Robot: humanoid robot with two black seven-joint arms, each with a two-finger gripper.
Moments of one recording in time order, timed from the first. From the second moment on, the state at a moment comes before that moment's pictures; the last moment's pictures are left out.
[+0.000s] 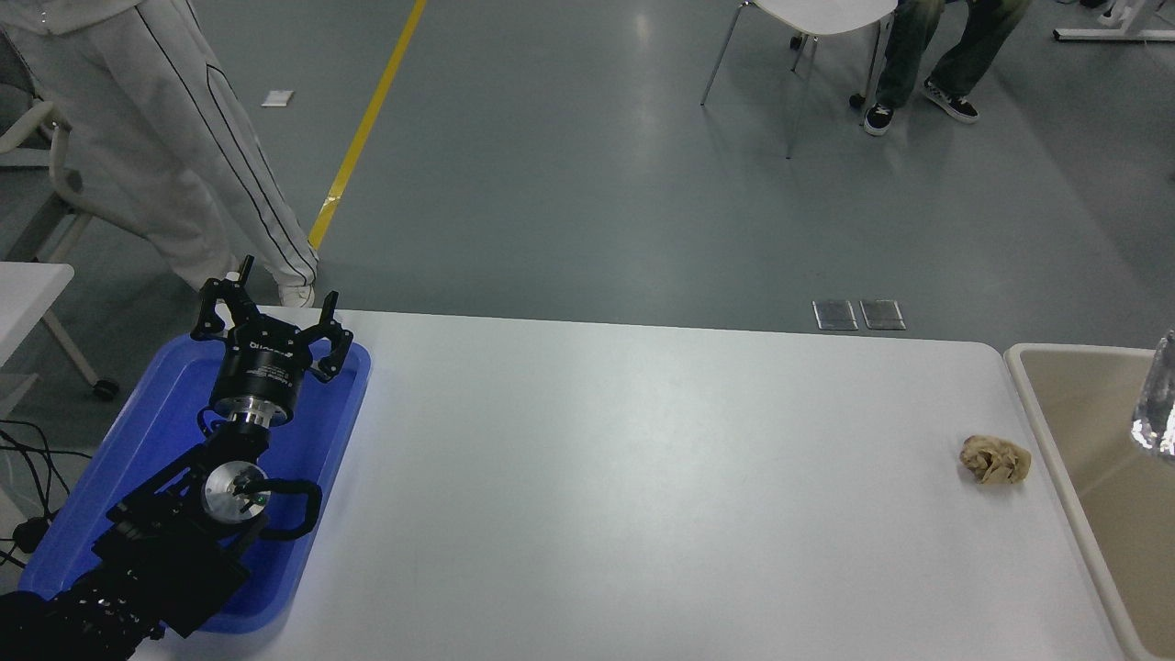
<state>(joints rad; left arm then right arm) -0.62 0.18 -0.87 -0.41 -0.09 -0.57 -0.51 2.02 -1.01 -1.66 1.08 -0.27 0.56 -0.10</state>
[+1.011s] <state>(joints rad) -0.62 0.18 -0.87 -0.41 -0.09 -0.57 -0.51 0.91 -0.88 -0.70 0.50 -0.09 0.06 -0.10</state>
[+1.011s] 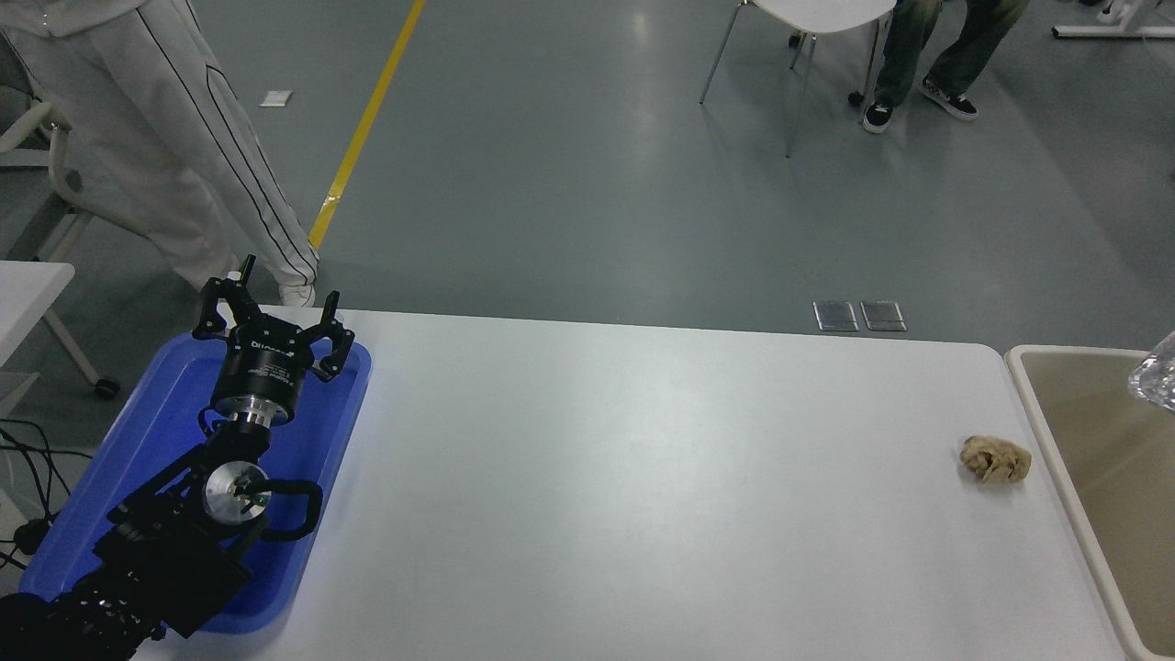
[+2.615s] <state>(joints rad) -0.62 0.18 -0.87 -0.41 -0.09 -0.57 -0.51 0.61 -0.67 -0.49 0.20 -0.10 -0.11 -0.11</state>
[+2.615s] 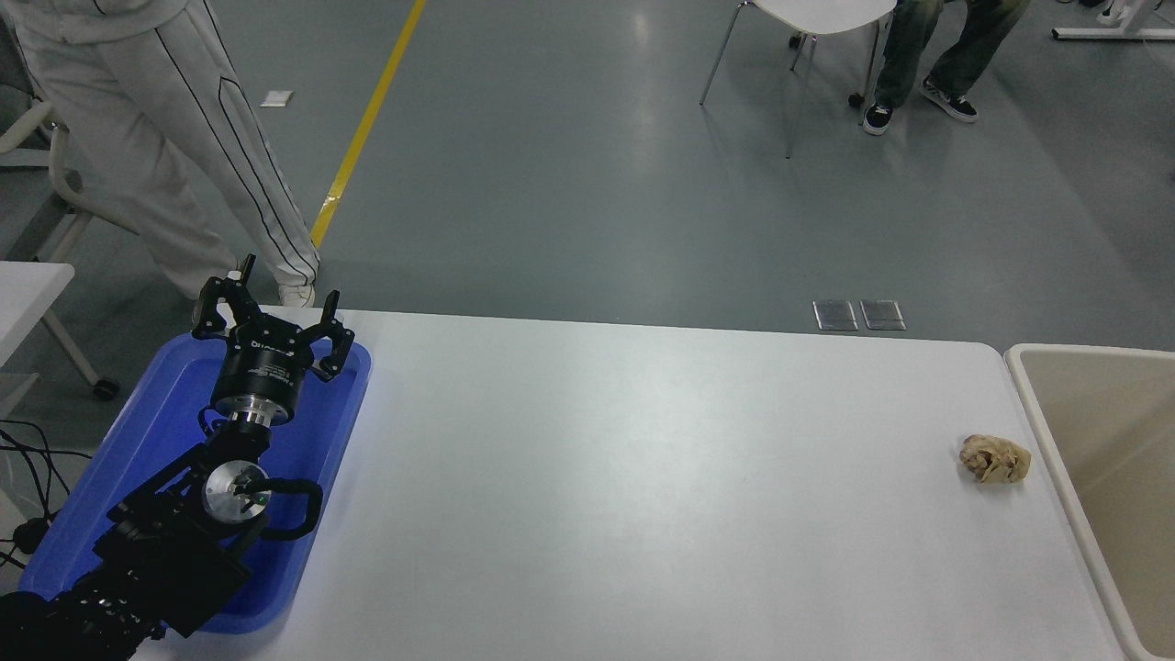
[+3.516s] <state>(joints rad) -0.62 0.18 -0.87 -0.41 -0.09 -0.57 -0.51 0.96 -0.90 -0.75 0.76 -0.18 -0.09 -0.11</state>
